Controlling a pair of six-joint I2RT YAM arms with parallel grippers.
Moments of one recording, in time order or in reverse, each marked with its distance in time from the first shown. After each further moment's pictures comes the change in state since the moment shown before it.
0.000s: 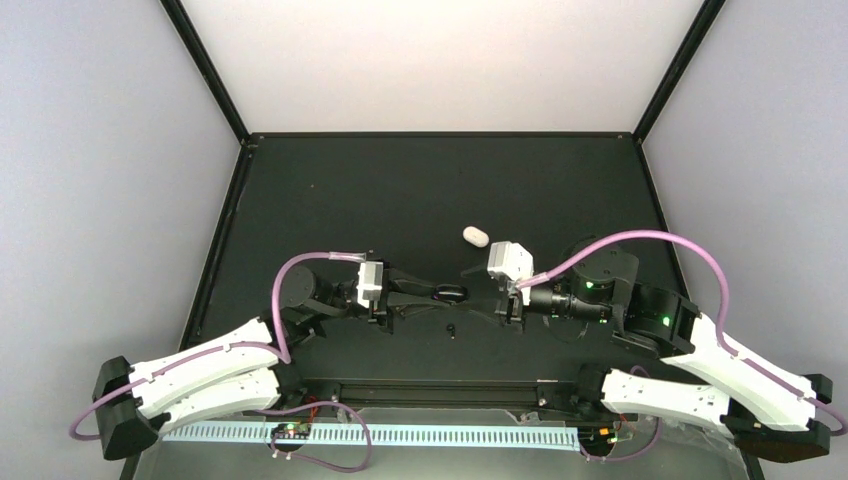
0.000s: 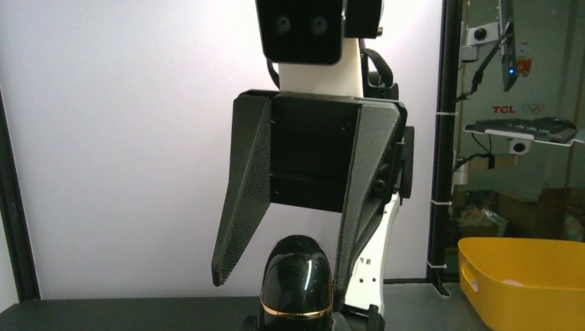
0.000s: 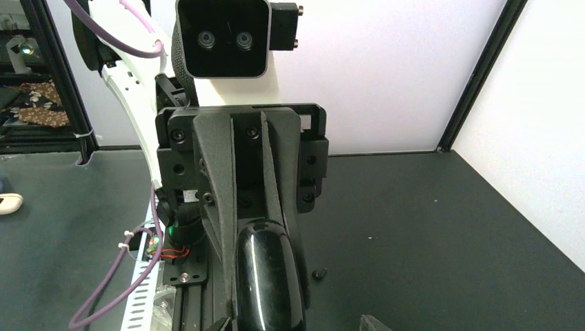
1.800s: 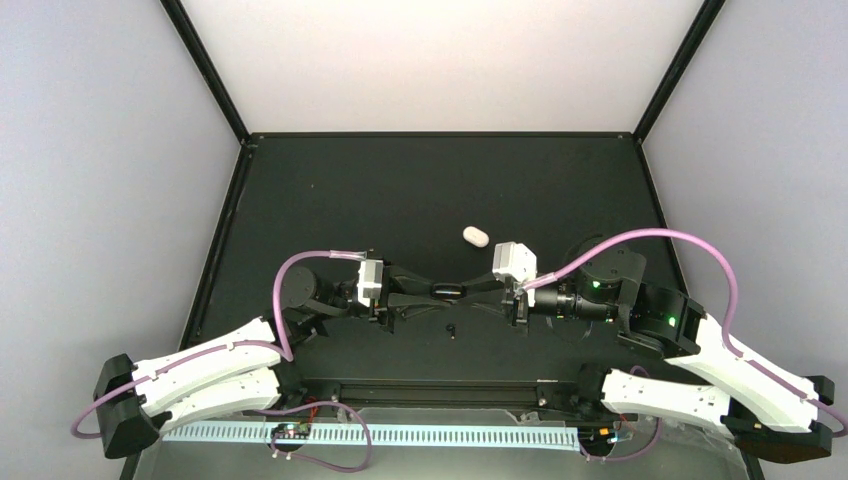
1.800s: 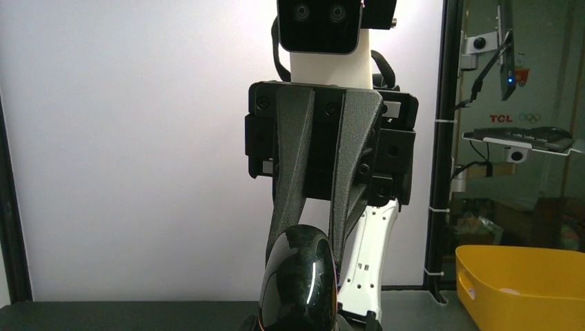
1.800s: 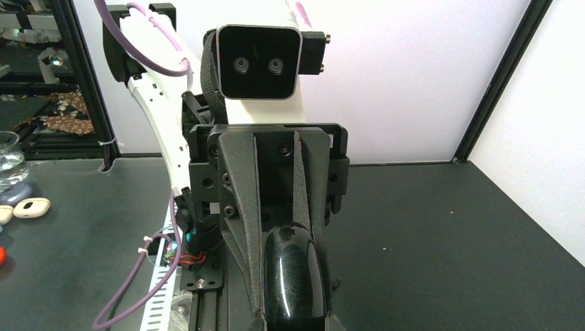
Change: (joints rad) left arm 0.000 0.010 -0.013 0.048 0.000 -0.031; right arm -0.001 0.001 0.018 -0.005 -0.055 0.016
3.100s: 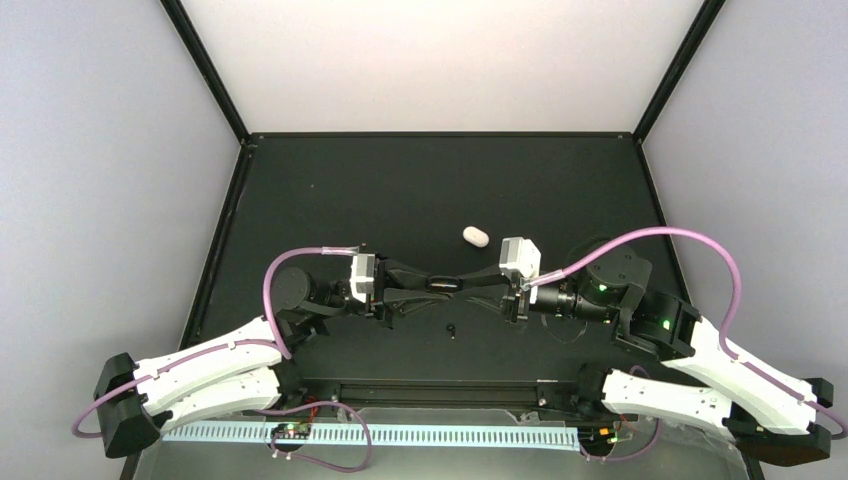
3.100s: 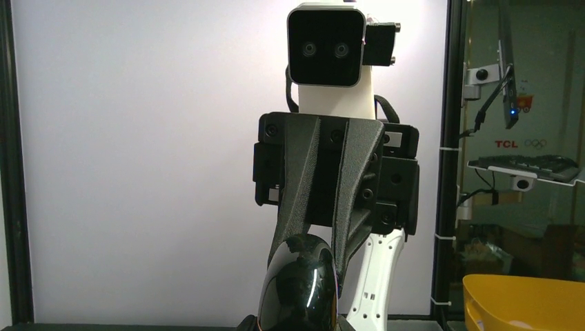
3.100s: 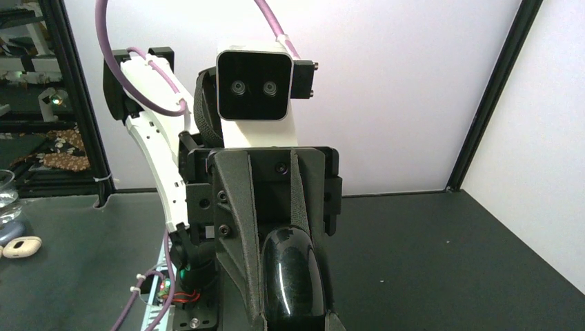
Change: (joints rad) left arm 0.002 0.015 0.000 0.084 -0.033 -0.046; right arm -0.005 -0.023 -0.061 0.145 0.002 0.042
